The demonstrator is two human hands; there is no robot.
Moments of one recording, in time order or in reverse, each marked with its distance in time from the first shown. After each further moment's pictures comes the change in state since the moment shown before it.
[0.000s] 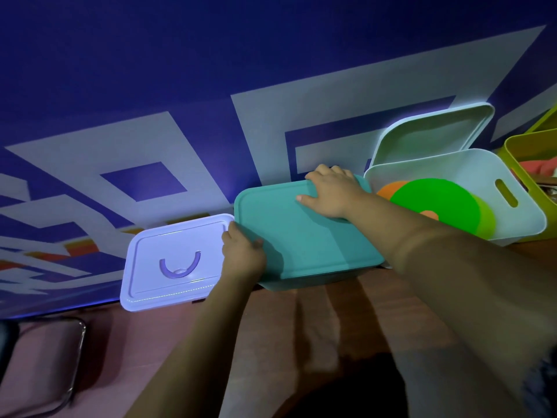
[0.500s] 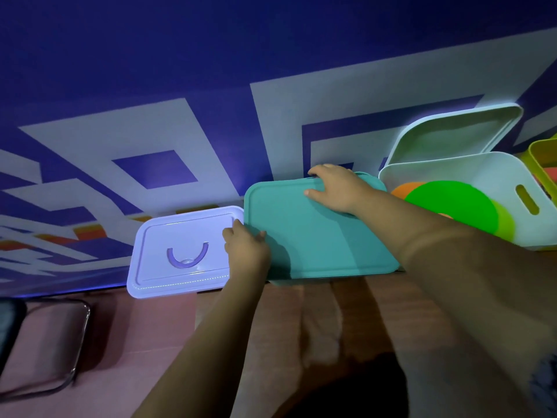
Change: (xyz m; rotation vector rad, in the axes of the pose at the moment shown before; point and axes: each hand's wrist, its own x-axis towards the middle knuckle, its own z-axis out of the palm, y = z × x) left_hand 0.000 -0.001 0.000 -0.049 0.107 -0.111; right_hand 0.017 -0.005 0.008 0.167 -0.003 -0.074
